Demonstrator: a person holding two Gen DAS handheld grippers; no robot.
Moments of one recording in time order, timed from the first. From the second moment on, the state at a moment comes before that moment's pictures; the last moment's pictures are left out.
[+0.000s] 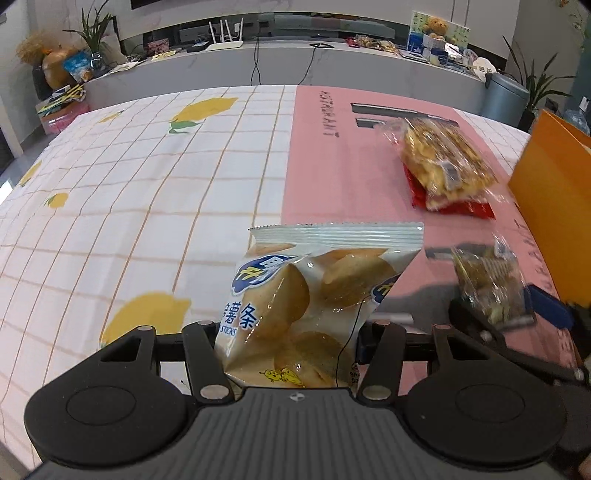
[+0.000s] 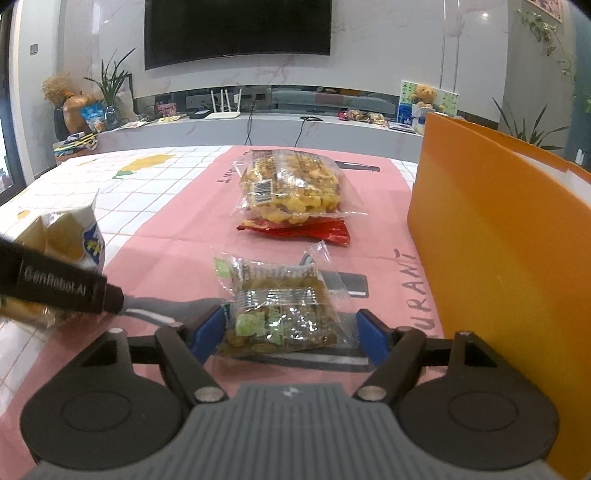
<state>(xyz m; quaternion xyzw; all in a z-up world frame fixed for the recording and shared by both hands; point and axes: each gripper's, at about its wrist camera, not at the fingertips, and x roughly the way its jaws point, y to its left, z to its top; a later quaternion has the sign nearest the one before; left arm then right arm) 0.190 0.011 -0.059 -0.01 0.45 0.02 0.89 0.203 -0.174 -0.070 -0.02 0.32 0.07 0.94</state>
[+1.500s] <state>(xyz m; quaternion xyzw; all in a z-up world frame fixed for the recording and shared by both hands) 0.144 0.008 0.010 -0.07 0.35 -0.07 0.93 0.149 -0.215 0.037 0.07 0.21 0.11 0.97</state>
